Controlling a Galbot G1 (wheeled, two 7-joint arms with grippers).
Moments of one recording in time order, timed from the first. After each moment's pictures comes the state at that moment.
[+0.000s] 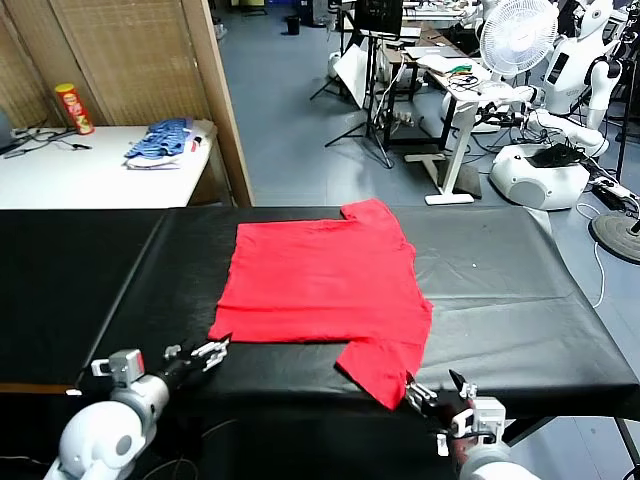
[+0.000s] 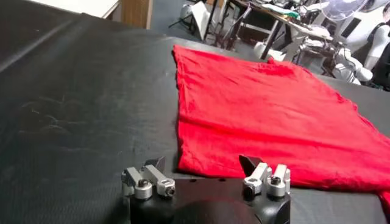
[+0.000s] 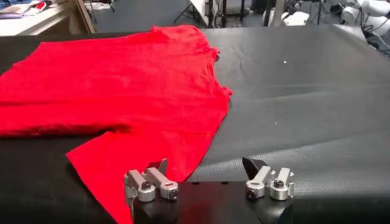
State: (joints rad) left arm 1.44 -1.03 -0.57 -2.04 -0.82 0.57 -0.11; right arm -1.62 1.44 0.42 2.27 0.18 -0.74 0.22
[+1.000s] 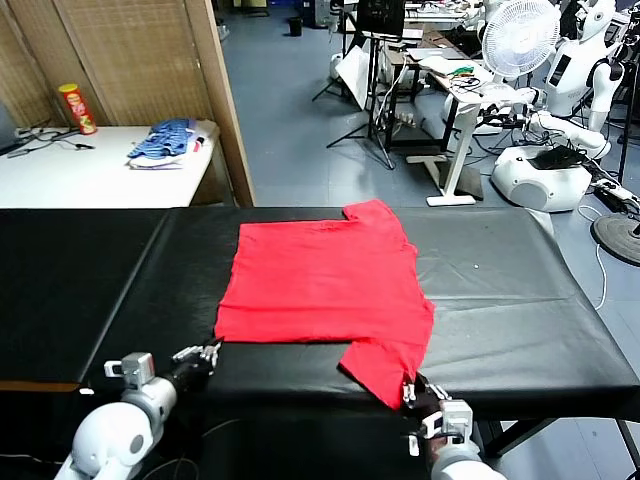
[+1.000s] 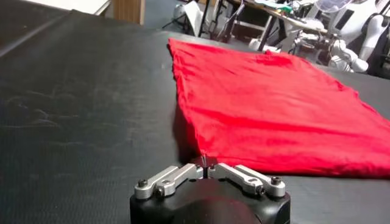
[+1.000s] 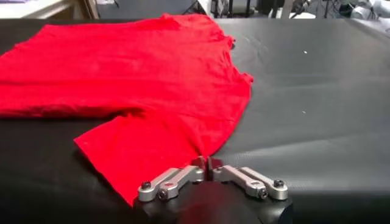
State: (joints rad) left arm 1.48 -1.06 -0.55 -2.05 -0.74 0.55 -0.09; right arm -1.74 1.42 0.45 2.36 0.15 -0.74 0.21
